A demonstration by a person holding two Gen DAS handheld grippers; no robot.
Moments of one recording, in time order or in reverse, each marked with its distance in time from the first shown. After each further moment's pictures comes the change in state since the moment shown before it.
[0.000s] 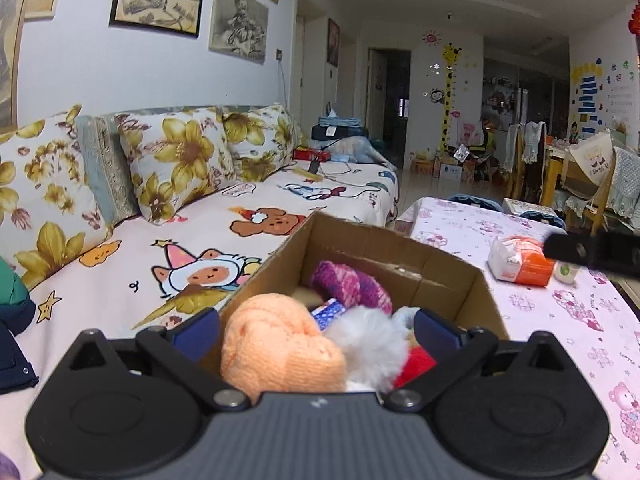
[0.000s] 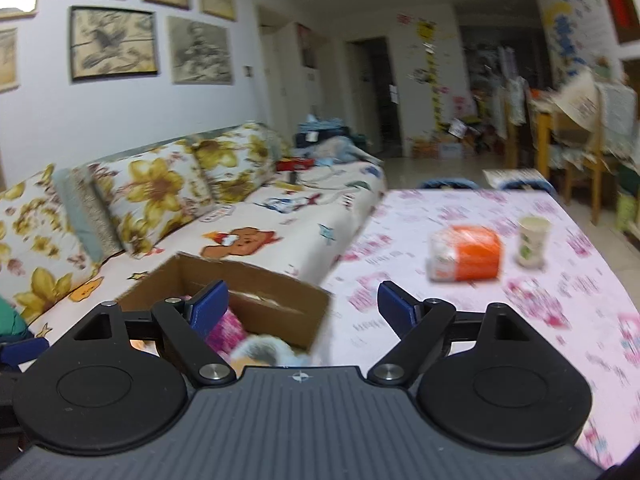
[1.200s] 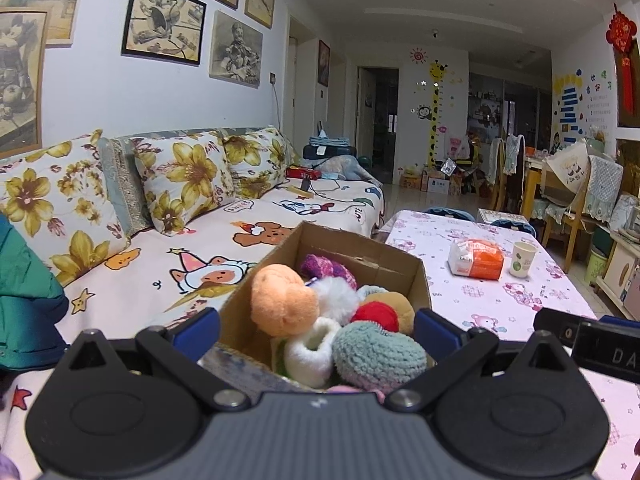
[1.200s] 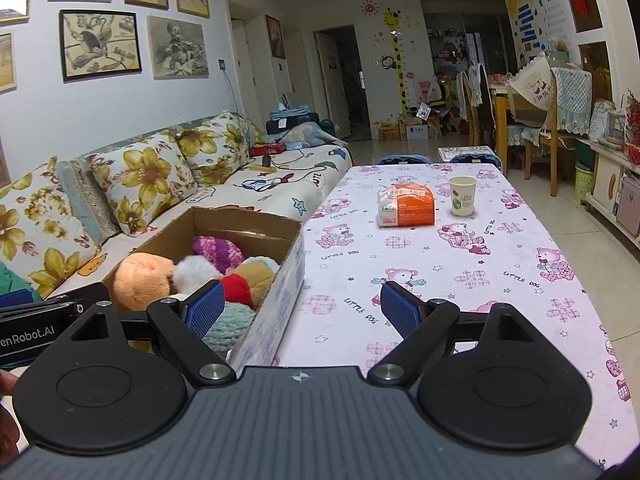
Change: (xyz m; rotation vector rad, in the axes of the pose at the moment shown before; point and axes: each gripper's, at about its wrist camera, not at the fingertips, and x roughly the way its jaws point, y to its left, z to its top) left arm -0.139 -0.003 -0.024 0.007 -0.052 -0.011; right arm -0.147 0.005 -0.036 0.022 0.041 -0.070
